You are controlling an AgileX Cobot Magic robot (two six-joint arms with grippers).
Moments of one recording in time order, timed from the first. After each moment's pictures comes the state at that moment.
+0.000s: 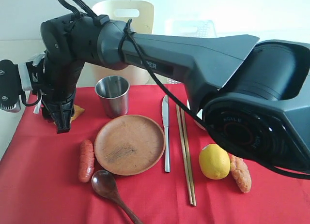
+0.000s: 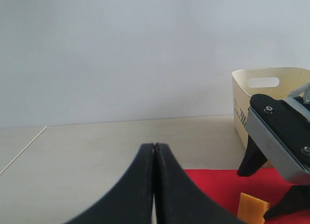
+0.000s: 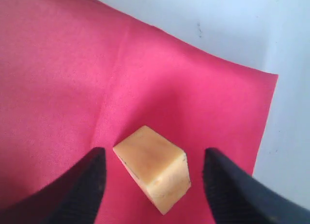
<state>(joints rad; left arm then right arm) 0.02 0.01 0.00 0.10 0.08 -0.01 0.93 2.46 -2.17 0.14 0.86 -1.05</state>
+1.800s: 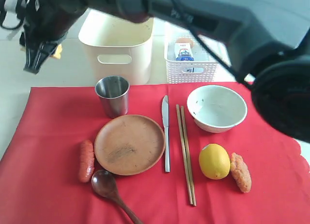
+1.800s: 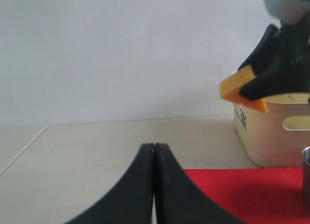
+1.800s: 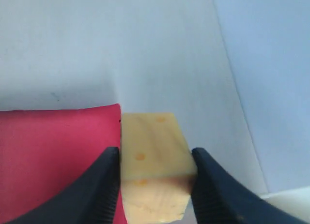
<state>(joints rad) 0.02 0.01 0.00 0.10 0.08 -0.01 0.89 2.29 -2.17 0.01 0.68 -0.63</state>
